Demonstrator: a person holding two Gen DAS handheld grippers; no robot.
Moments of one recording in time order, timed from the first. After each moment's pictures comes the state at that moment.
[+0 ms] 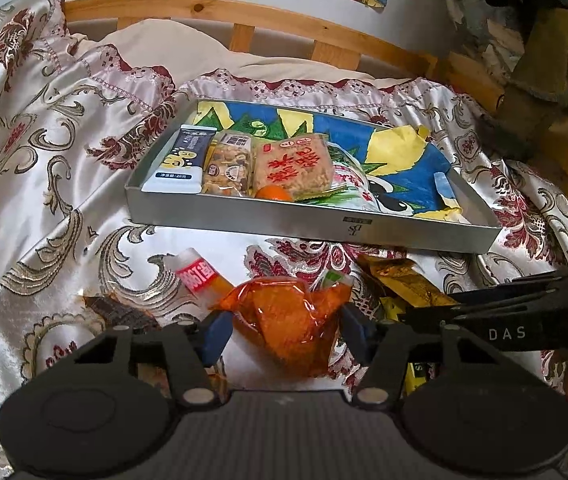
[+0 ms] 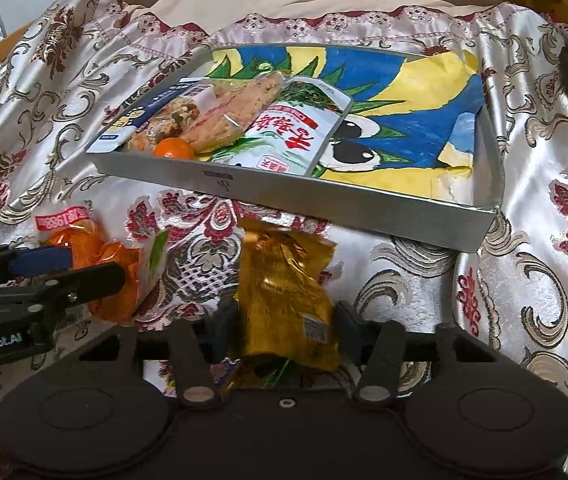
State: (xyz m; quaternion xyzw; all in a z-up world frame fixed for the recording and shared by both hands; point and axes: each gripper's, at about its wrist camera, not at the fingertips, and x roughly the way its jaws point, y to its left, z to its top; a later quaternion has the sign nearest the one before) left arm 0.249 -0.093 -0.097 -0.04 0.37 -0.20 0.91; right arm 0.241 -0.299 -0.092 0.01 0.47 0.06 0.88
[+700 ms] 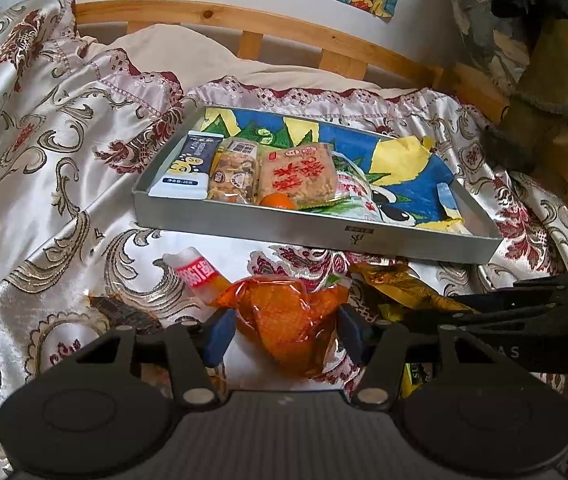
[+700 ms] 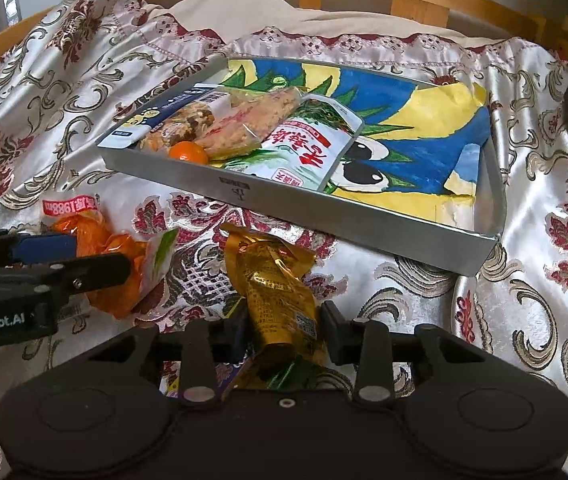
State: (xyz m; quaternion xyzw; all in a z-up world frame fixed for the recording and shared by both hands) left arm 0.245 -0.093 -0.094 -0.06 0.36 -0.19 0.91; right arm 0.233 -0.288 -0.086 -0.03 0.45 0.06 0.89
